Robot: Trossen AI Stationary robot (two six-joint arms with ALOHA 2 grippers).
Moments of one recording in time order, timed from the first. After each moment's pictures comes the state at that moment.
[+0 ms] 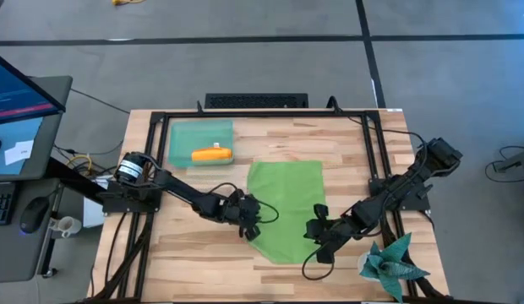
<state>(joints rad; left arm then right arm) -0.29 1.90 0.94 0.03 -0.32 -0.66 0.63 1.51 0.76 -0.22 0.29 0.53</state>
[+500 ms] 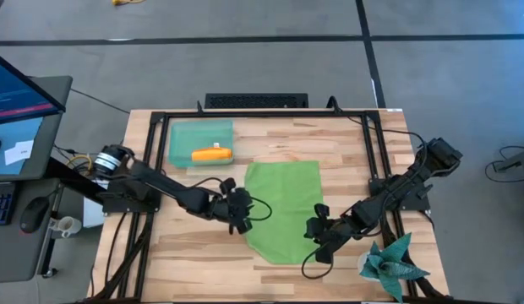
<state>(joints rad) -0.32 1.68 0.94 -0.17 -0.53 -0.53 0.63 1.51 0.77 -0.22 0.29 0.58</state>
